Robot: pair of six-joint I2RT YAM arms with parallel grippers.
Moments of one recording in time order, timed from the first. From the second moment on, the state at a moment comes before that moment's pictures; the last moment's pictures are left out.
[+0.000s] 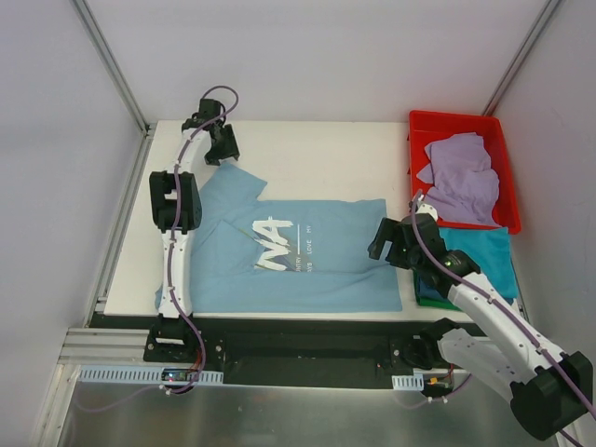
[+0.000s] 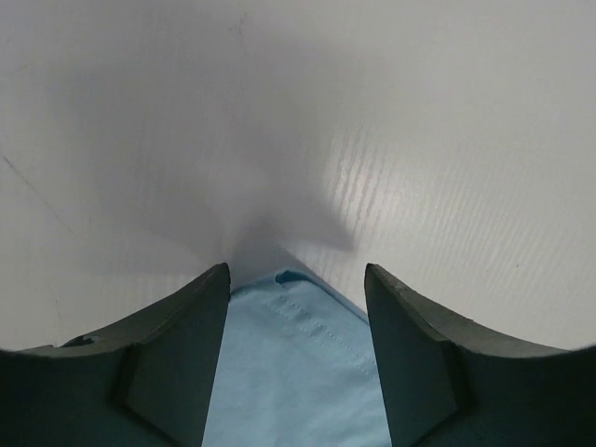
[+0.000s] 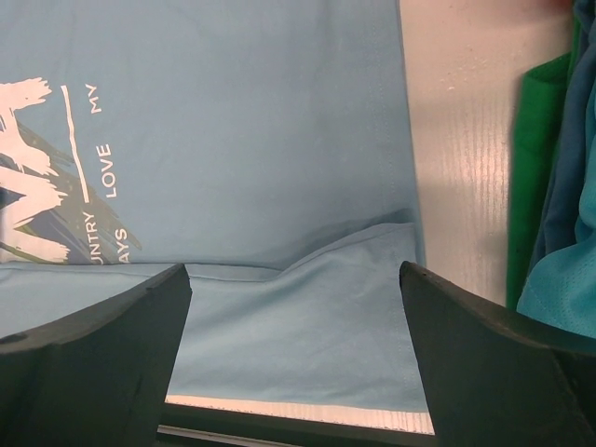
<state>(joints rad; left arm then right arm) -0.05 2.55 2.32 -0.76 0.05 -0.36 0.49 0.87 0.64 -0.57 0.17 0.63</state>
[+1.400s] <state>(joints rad) -0.05 2.62 2.50 -1.06 -0.01 -0.34 0.49 0.70 0.55 -0.56 0.14 0.66</state>
